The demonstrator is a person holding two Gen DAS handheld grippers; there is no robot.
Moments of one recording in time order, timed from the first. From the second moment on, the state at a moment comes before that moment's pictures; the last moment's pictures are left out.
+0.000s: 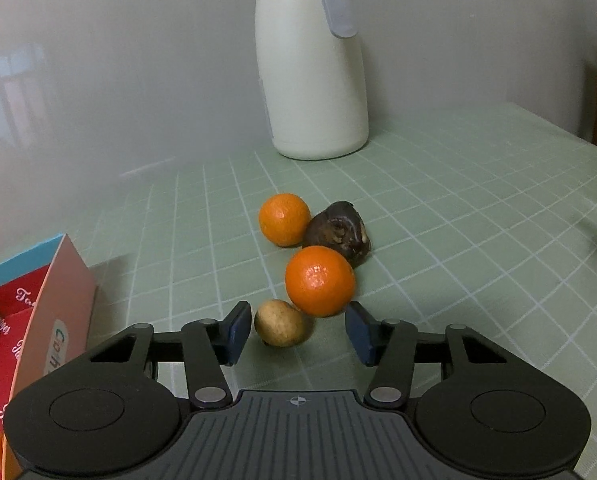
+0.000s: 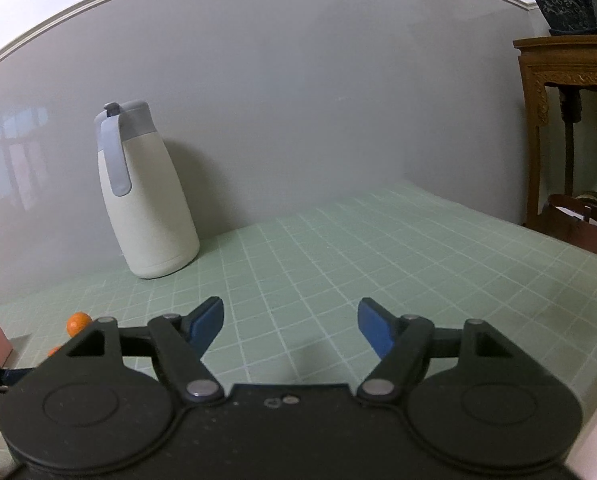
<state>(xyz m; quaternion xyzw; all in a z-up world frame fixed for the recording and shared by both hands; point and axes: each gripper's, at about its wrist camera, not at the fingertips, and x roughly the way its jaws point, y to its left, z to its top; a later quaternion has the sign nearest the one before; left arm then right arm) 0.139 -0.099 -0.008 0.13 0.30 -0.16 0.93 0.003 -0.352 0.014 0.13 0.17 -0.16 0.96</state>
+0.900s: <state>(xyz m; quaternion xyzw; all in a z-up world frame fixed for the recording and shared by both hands) 0.112 -0.066 0.021 0.10 0.24 -0.13 0.96 0.011 -0.340 0.018 0.13 0.17 -0.14 0.97</state>
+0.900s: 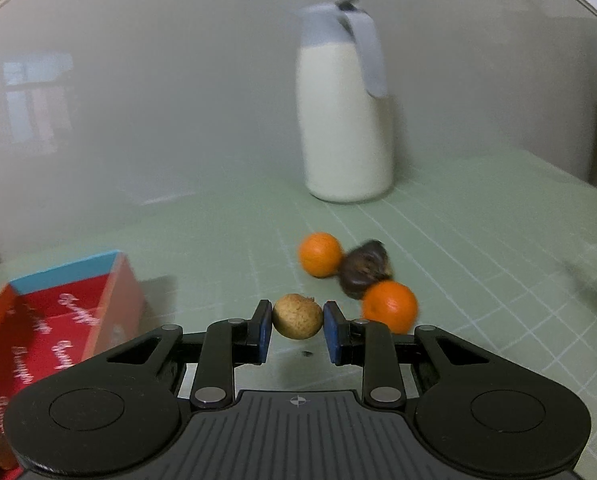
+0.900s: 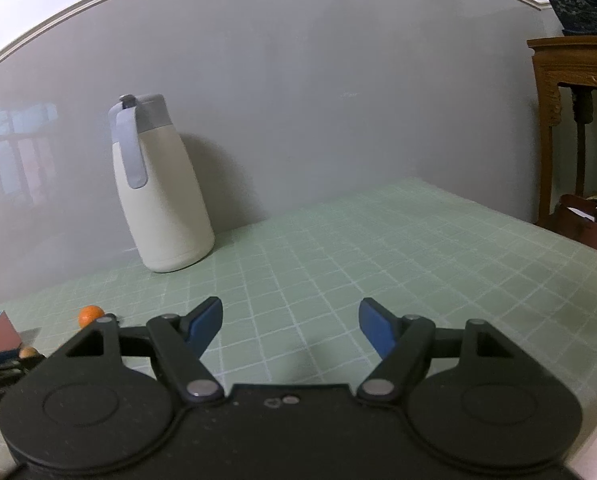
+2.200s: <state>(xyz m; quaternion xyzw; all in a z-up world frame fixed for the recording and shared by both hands) 0.081 0.145 0.009 0.02 0.25 0.09 0.96 0.062 -0.225 0.016 0.06 0.20 -0.02 0.98</state>
